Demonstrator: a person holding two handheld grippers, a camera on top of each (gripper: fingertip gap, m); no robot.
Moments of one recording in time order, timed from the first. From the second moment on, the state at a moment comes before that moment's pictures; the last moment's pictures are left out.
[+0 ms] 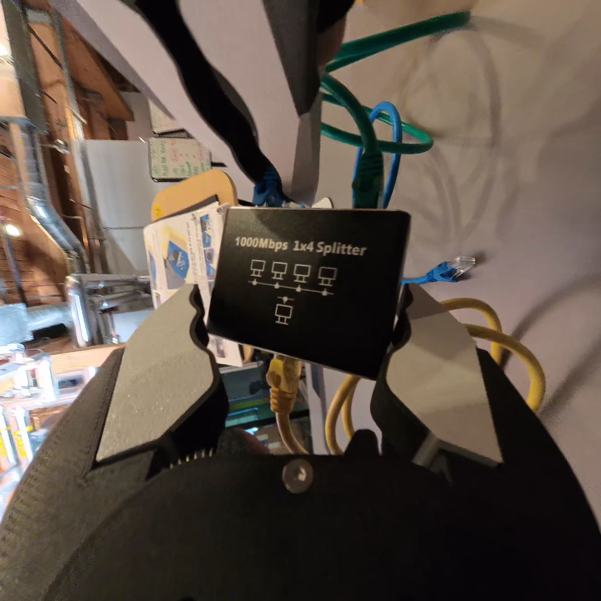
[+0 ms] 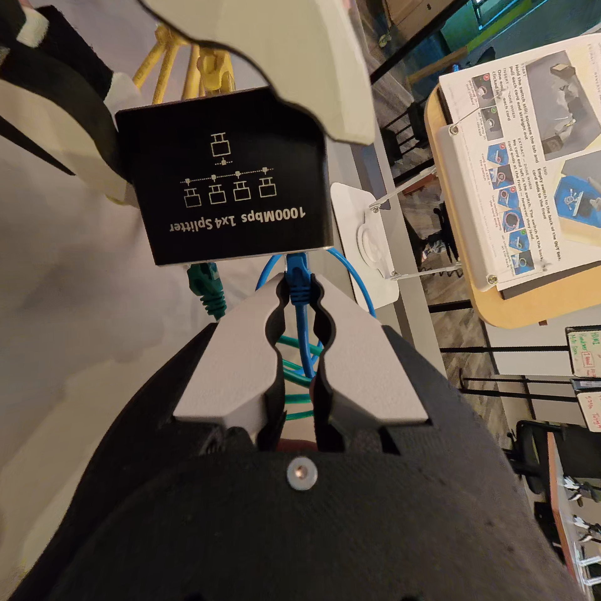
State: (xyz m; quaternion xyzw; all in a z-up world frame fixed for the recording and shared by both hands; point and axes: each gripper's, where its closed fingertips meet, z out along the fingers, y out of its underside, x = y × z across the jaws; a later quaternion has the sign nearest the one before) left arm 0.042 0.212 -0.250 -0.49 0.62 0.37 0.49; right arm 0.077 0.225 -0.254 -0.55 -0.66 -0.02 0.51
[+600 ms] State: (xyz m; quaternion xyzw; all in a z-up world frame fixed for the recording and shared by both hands) left arm 0.045 0.208 -0.238 -0.42 0.60 0.40 0.54; right arm 0.082 0.227 -0.247 -0.60 -0.66 0.05 0.45
